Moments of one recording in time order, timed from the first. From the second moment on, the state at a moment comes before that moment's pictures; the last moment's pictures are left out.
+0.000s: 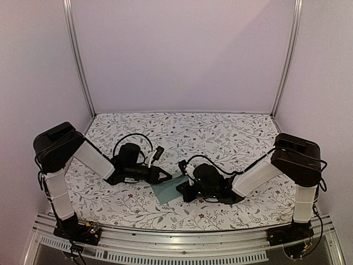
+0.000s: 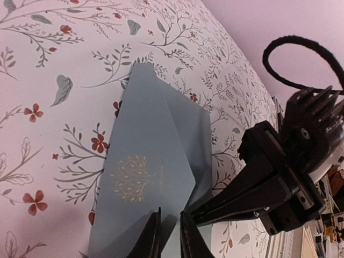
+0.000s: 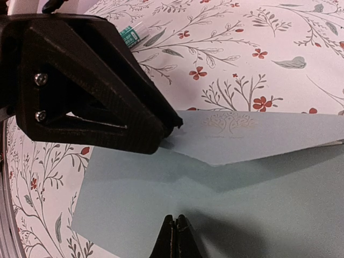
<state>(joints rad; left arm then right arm) -0.68 1.89 0.64 0.70 0.62 -0.45 1.10 1.99 0.83 0.56 0.04 0.48</state>
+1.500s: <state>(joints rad) -0.79 1.92 0.72 0.56 0.28 -0.41 1.09 1.81 0.87 0.48 0.00 0.51</state>
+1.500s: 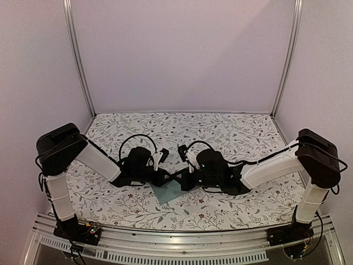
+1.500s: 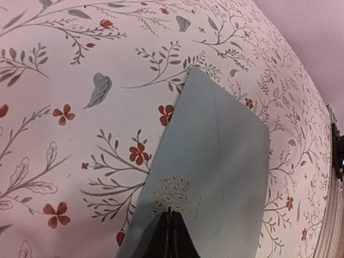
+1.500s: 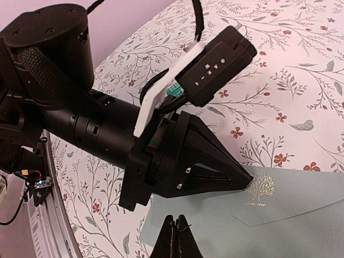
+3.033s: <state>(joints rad) -0.81 1.83 0.59 0.62 0.26 -0.39 1.01 2.07 1.08 0.32 0.05 0.53</state>
